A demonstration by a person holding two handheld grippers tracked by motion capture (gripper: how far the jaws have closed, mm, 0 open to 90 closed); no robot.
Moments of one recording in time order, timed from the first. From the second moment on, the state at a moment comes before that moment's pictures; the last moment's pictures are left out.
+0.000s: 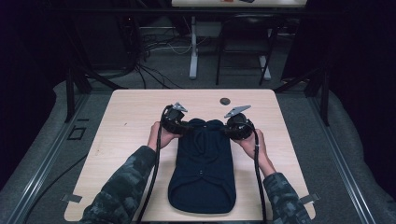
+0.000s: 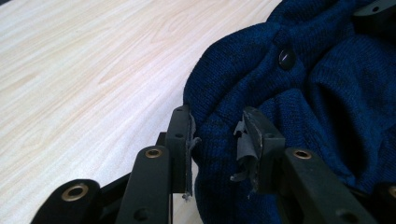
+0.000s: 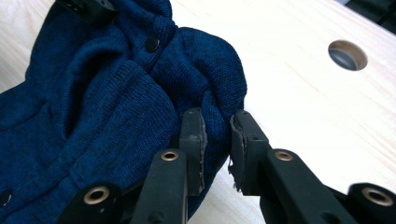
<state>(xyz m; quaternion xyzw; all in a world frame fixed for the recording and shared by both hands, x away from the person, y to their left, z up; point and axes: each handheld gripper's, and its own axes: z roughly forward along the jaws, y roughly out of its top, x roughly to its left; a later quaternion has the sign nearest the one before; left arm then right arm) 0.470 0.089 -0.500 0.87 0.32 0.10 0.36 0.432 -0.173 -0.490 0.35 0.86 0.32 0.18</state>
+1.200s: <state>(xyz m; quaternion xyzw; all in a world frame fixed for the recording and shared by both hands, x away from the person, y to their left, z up) 0.441 0.088 -0.460 0.87 0.26 0.14 0.39 0.403 -0.188 -0.454 0.32 0.85 0.37 0.19</state>
